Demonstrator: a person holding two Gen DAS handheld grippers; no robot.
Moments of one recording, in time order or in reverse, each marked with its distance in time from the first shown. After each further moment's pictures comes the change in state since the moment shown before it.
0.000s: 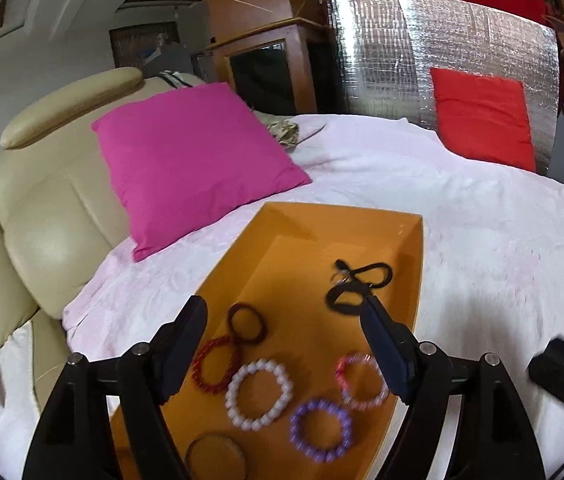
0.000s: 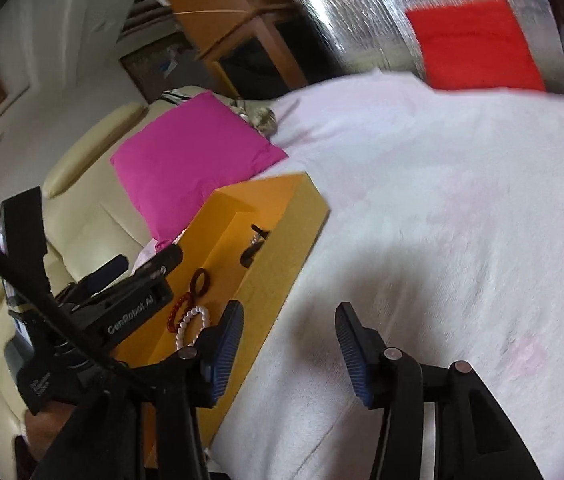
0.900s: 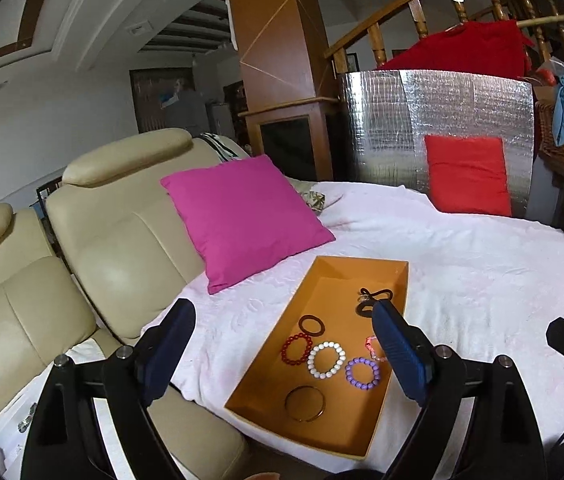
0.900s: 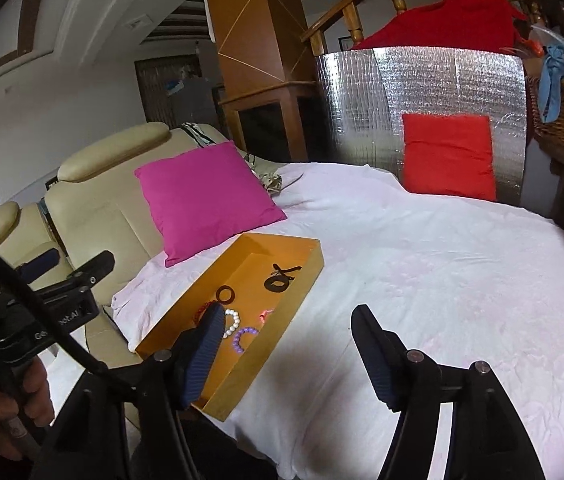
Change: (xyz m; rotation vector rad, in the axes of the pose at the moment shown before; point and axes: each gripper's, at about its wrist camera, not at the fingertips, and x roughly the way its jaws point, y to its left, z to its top) left arm -0.198 0.084 -0.015 -0.001 -0.198 0.015; right arm -0.168 0.119 -0.036 -0.176 -0.180 -0.195
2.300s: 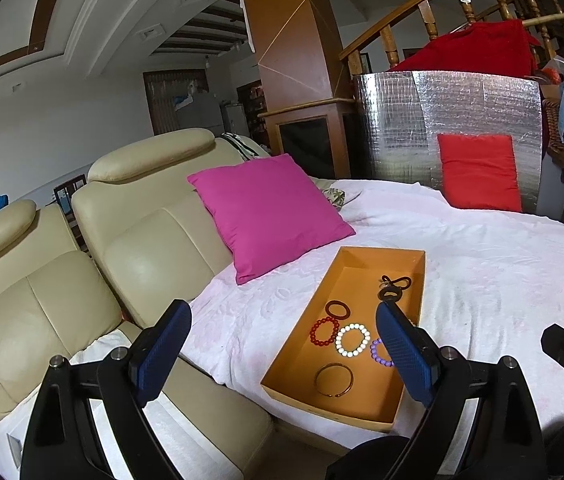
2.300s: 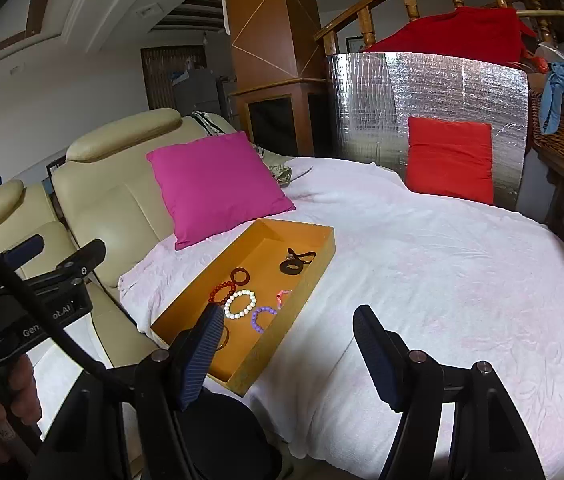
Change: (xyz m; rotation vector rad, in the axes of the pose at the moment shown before) left arm -0.033 0.028 -0.017 0.003 0.002 0.053; right arm -0.029 0.042 -0.021 -0.047 0.018 -0.023
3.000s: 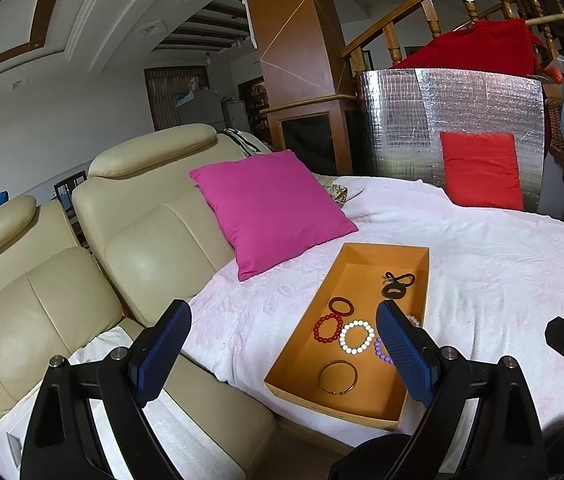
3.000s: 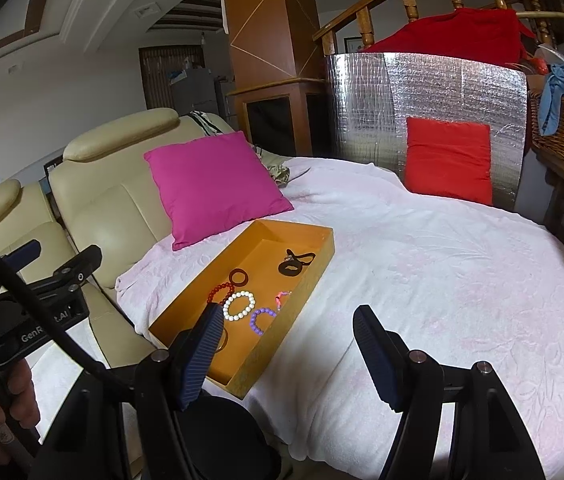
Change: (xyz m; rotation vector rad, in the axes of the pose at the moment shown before) left arm 0.006 0.009 -0.003 -0.005 0.011 -0.001; right arm 0.004 0.006 0.002 -0.001 -0.001 -0.015
